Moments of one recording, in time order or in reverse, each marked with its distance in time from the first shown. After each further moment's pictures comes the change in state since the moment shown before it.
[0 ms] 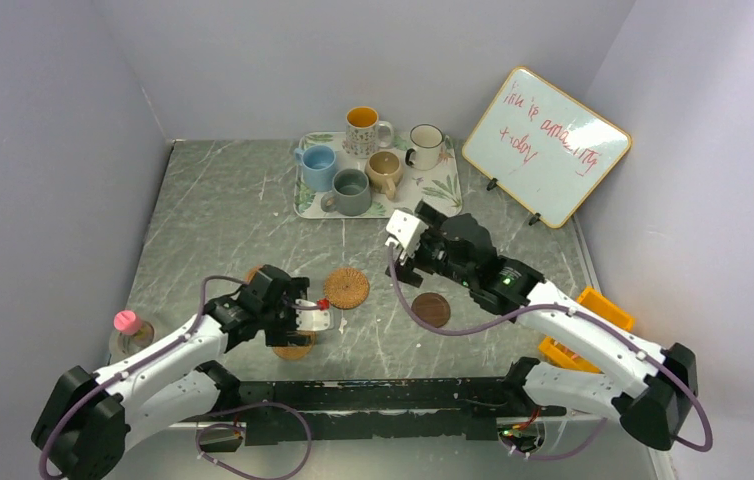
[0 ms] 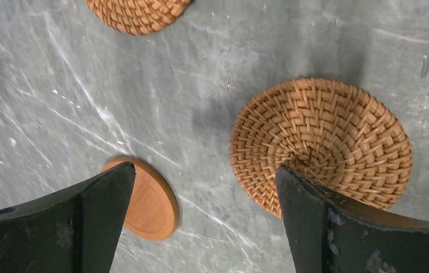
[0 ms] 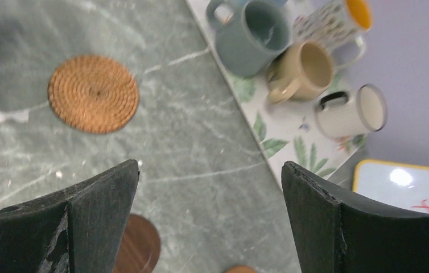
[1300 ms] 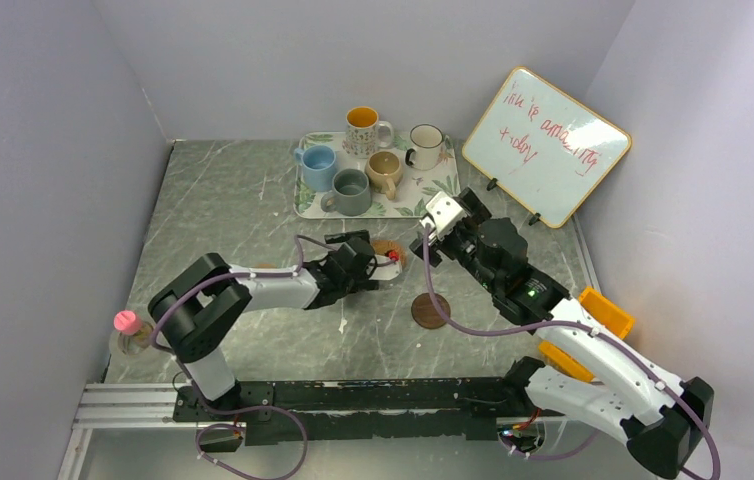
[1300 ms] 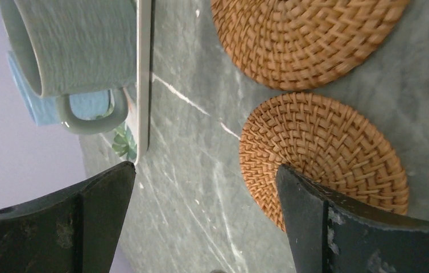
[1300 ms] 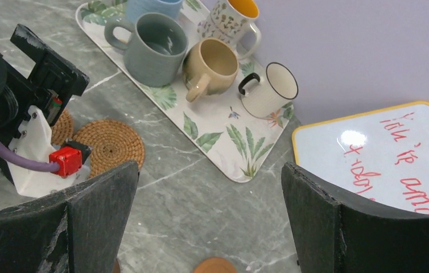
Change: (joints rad) left arm -0.266 0.769 0.396 0.591 -0.563 -0.152; right arm -0.095 -0.132 -0.096 0.130 0.151 0.048
